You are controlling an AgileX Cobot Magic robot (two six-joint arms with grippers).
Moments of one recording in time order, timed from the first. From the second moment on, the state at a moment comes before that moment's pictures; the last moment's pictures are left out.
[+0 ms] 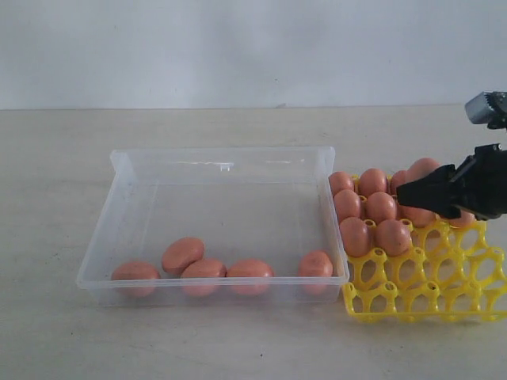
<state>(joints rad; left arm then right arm) -0.09 0.00 0.00 0.10 0.31 0.13 -0.16 1.61 -0.68 -1.67 -0.74 1.38</state>
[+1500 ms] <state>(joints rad) -0.09 0.00 0.00 0.10 0.31 0.13 -0.16 1.71 -0.64 -1.66 -0.64 1.37</state>
